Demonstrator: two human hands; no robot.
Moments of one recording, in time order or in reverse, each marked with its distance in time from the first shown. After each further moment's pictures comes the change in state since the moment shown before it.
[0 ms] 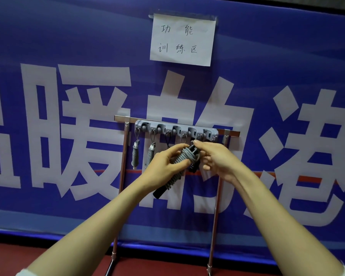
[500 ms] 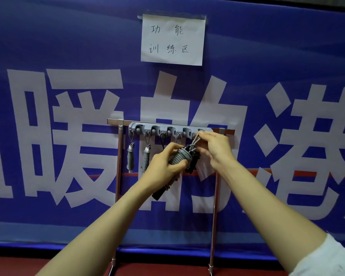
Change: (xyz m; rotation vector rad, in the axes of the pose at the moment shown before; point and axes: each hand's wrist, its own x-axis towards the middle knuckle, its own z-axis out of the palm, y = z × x) left_hand 0.014 -0.002 0.010 0.124 0.044 -0.011; right_hand 0.039 -0.002 -0.005 0.255 0.434 -0.085
